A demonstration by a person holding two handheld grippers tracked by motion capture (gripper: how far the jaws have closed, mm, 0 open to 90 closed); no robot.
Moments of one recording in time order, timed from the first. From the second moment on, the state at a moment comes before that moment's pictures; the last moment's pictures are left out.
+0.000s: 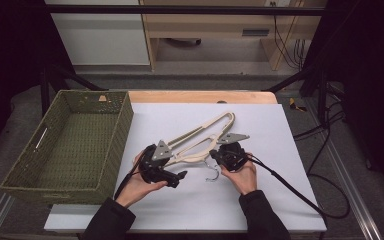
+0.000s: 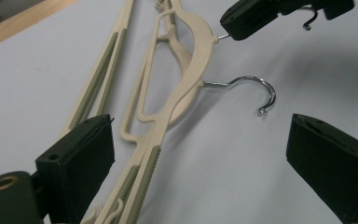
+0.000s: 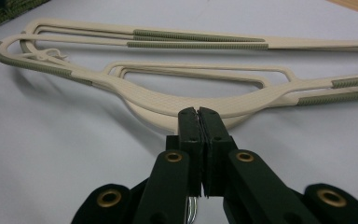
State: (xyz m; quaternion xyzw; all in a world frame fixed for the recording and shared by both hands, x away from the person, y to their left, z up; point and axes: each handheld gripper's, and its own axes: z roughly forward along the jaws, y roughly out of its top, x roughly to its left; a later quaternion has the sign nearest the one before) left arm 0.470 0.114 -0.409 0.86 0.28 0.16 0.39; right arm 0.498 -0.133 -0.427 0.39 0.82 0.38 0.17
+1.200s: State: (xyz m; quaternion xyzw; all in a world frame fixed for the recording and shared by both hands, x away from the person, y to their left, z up) left arm 0.518 0.034 -0.443 0.91 0.22 0.20 0.30; right arm 0.495 -0.132 -0.424 0.38 0.82 0.38 0.18
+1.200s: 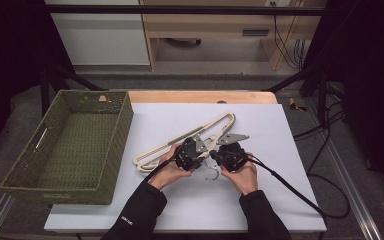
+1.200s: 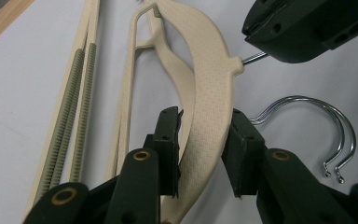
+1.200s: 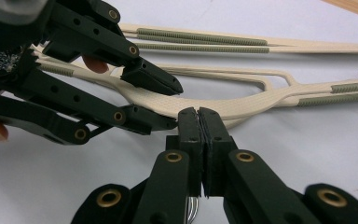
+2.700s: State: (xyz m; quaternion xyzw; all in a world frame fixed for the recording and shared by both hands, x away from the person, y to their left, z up) left arm 0.536 0.081 -0.391 0.86 0.23 0.28 0.35; right arm 0.439 -0.255 -0.406 0.44 0.68 0.56 0.16
